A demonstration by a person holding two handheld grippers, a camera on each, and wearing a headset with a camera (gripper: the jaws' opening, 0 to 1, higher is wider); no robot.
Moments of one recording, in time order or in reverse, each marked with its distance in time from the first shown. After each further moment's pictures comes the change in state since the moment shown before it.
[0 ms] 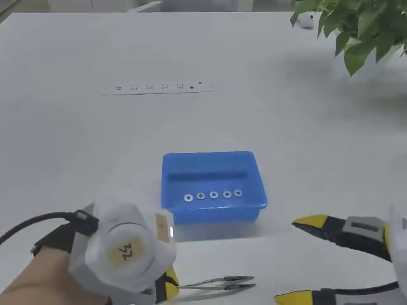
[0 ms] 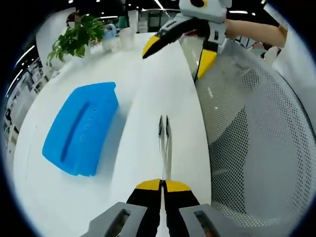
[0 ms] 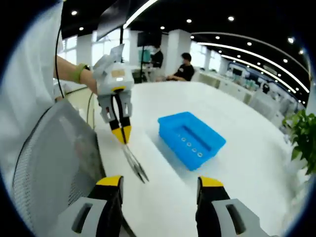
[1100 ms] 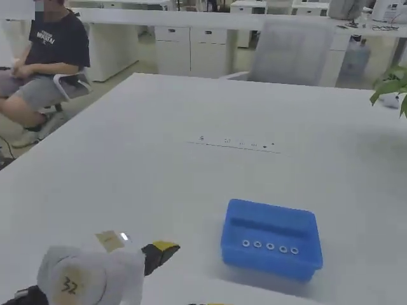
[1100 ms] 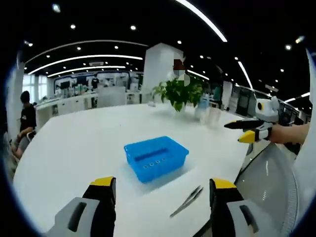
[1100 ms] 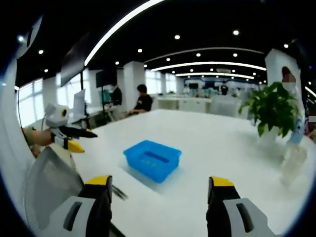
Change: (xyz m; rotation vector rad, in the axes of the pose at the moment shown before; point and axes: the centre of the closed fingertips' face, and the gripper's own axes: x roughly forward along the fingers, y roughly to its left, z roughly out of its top) left arm -0.139 0.017 0.028 -0.629 -0.784 0.691; right arm -0.056 -0.043 0.017 0.272 -0.328 -0.250
